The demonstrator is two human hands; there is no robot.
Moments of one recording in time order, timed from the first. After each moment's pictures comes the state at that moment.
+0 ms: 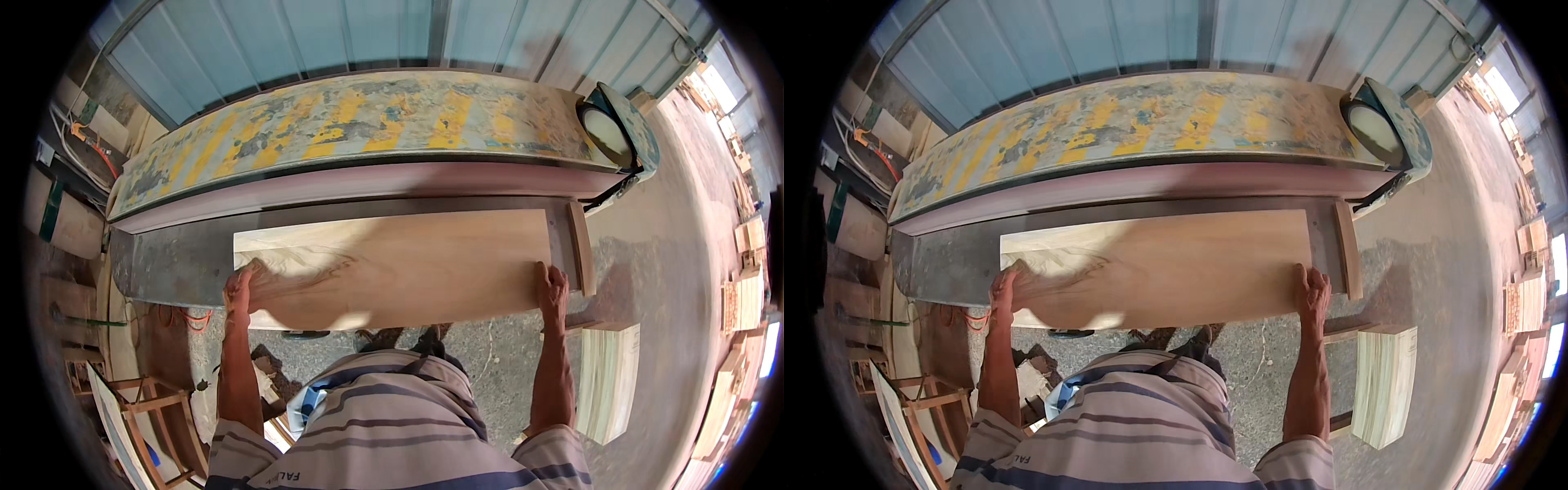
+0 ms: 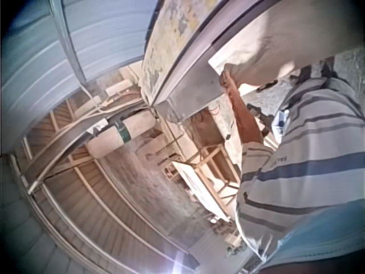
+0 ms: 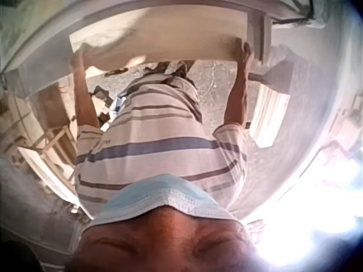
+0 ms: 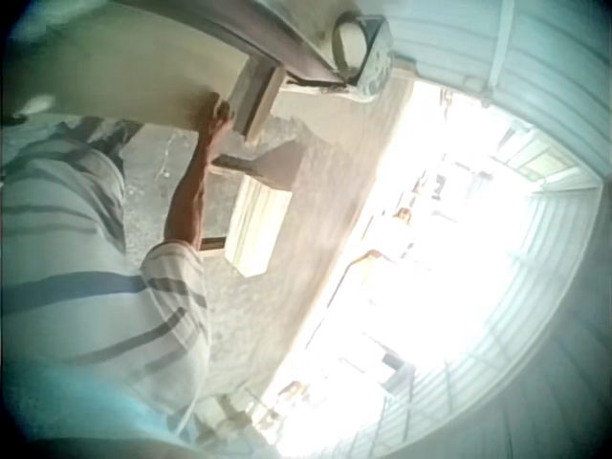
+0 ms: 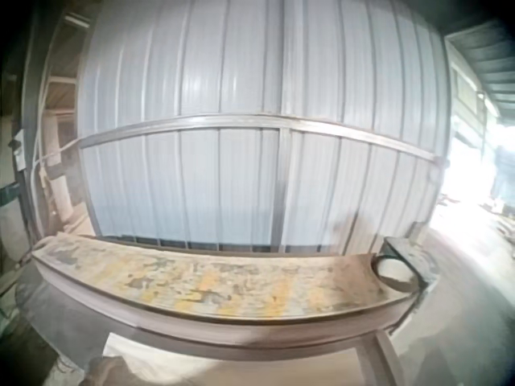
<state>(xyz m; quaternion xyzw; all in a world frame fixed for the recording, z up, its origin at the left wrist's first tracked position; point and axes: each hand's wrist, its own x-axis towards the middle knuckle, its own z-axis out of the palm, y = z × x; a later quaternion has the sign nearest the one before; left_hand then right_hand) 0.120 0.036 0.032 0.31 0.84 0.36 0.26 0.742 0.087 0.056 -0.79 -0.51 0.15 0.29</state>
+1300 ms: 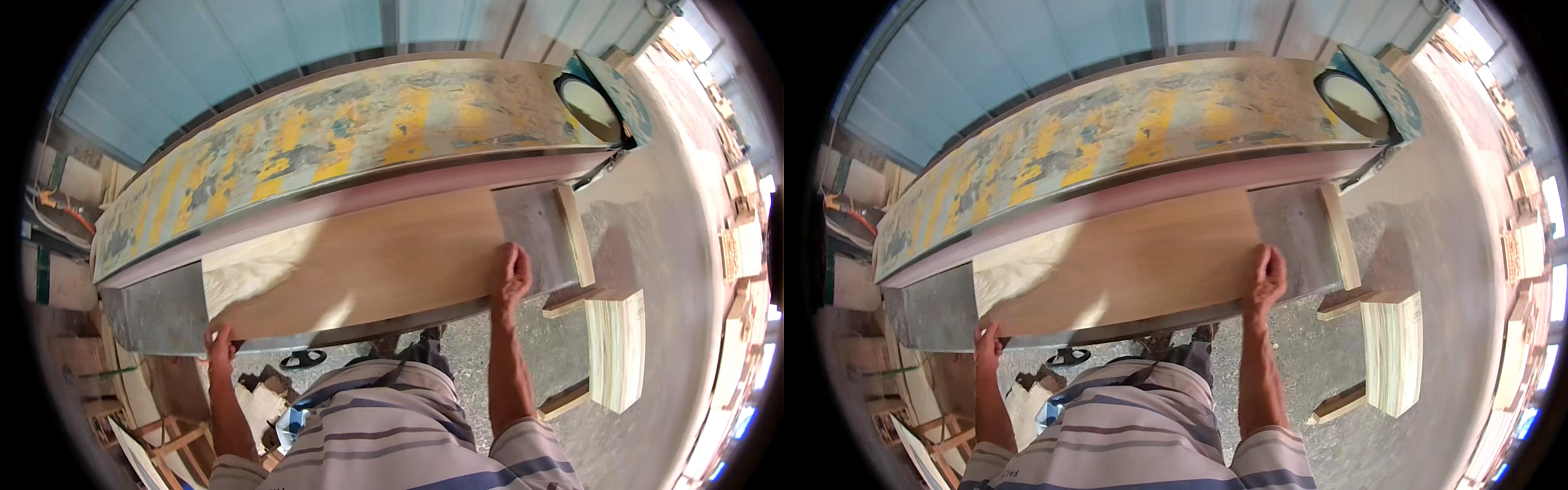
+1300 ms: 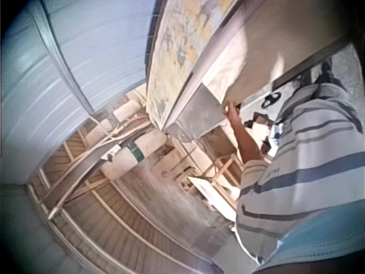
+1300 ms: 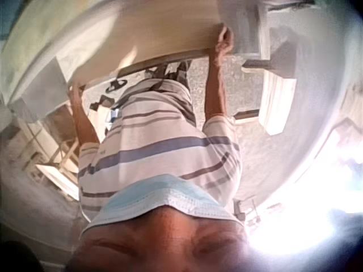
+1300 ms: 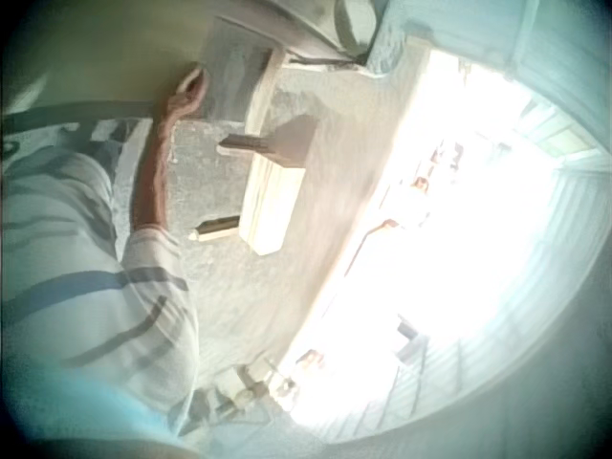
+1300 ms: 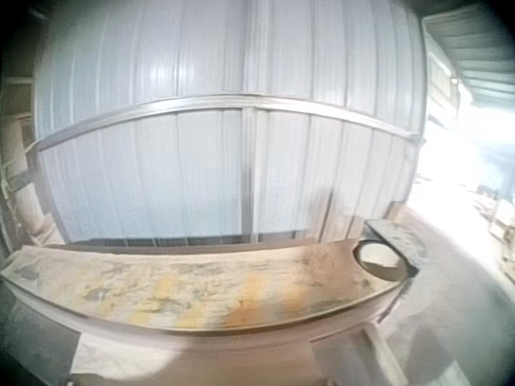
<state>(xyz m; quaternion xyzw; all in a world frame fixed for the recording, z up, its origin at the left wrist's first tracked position) 0.080 0.028 0.017 0.12 0.85 0.37 0.36 0.657 0.133 0.002 -0.61 -0.26 0.25 0.70</state>
